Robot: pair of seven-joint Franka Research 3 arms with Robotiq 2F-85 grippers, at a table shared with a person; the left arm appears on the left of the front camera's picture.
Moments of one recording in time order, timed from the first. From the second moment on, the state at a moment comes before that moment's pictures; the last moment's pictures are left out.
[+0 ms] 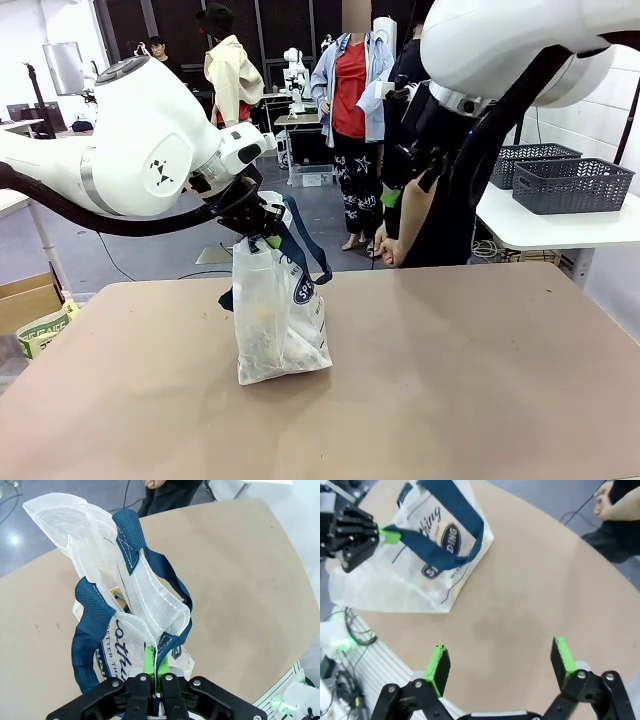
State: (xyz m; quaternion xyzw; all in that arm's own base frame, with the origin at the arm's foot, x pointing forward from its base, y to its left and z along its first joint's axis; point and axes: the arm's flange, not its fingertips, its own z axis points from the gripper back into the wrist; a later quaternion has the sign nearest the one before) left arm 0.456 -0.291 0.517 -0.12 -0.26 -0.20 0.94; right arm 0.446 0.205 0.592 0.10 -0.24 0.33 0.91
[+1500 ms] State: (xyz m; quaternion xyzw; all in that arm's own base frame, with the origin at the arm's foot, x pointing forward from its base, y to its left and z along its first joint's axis) left arm 0.442 -0.273 0.607 0.04 -0.24 -0.13 0.96; right arm 0.444 0.205 0.592 0.10 -0.23 0.33 0.91
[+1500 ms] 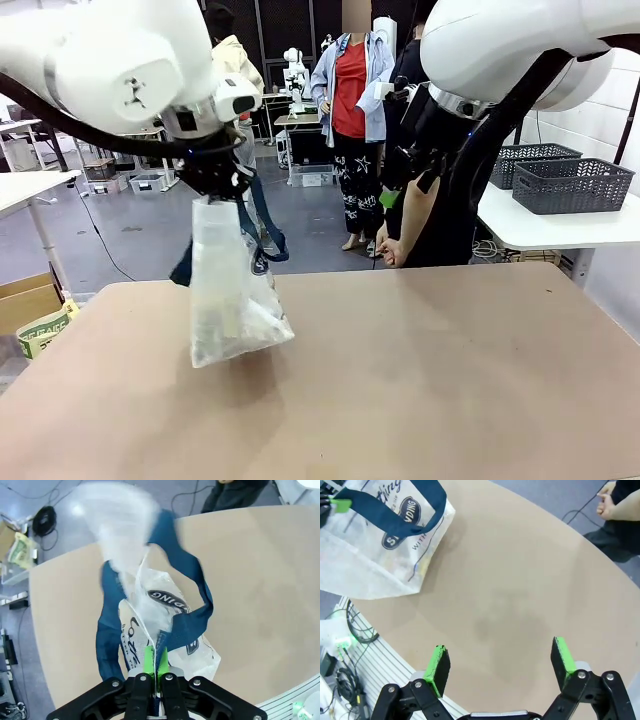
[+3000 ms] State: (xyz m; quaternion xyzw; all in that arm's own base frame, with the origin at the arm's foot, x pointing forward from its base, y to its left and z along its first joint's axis) left arm 0.380 -0.064 0.642 0.17 -0.23 -0.14 0.95; right arm 0.444 0.205 0.593 0.10 -0.23 0.33 0.91
